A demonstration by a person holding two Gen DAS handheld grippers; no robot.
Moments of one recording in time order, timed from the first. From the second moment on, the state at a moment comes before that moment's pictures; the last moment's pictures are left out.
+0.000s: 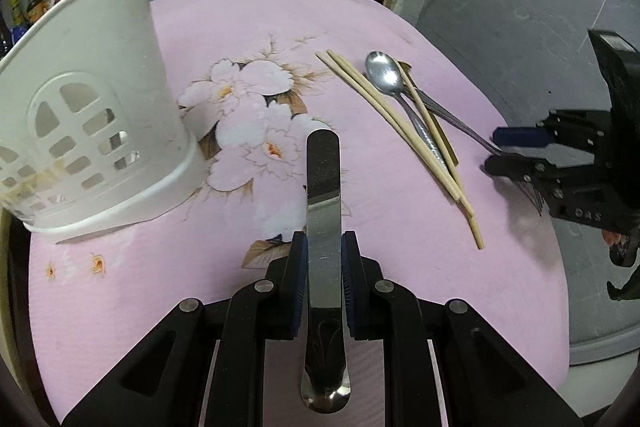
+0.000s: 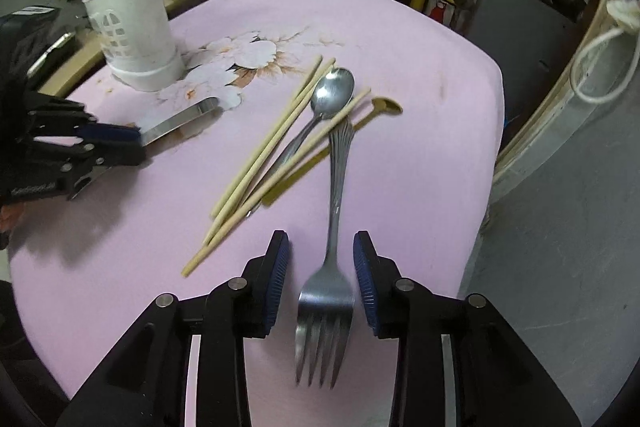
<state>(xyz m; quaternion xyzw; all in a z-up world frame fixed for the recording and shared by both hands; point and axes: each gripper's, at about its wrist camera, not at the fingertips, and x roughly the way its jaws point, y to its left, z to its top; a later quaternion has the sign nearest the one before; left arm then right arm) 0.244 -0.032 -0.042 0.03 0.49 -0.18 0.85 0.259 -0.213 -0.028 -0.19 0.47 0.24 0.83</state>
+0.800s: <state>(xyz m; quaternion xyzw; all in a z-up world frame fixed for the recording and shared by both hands) 0.212 -0.018 -0.030 0.02 0.39 -0.18 0.90 0.255 -0.221 -0.011 -0.14 0.36 0.23 0.89</state>
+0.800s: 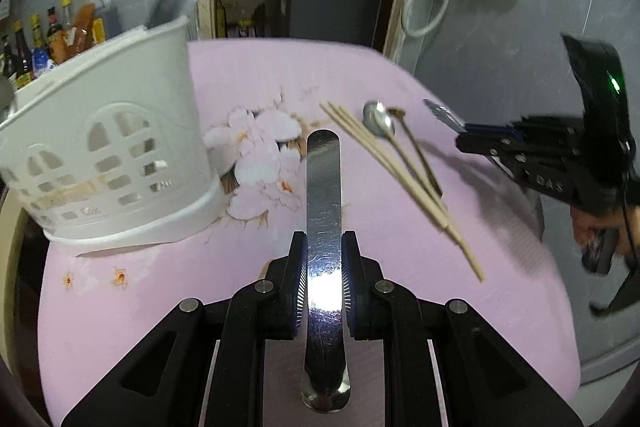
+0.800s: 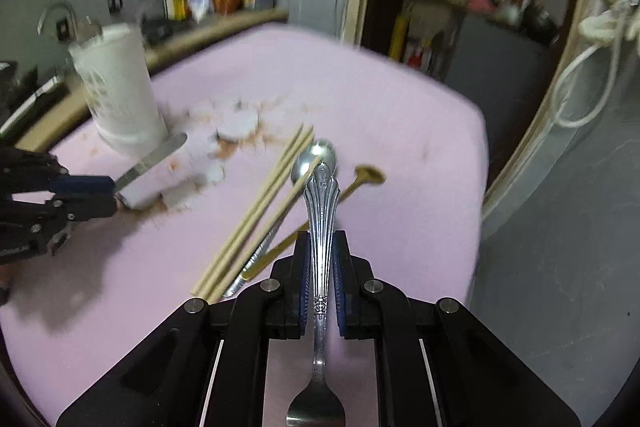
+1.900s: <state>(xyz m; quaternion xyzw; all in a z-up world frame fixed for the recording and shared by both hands) 0.162 0.065 0.084 -0.09 0.11 -0.11 0.98 0.184 -0.172 0.085 -0.06 0.05 0.27 0.96</state>
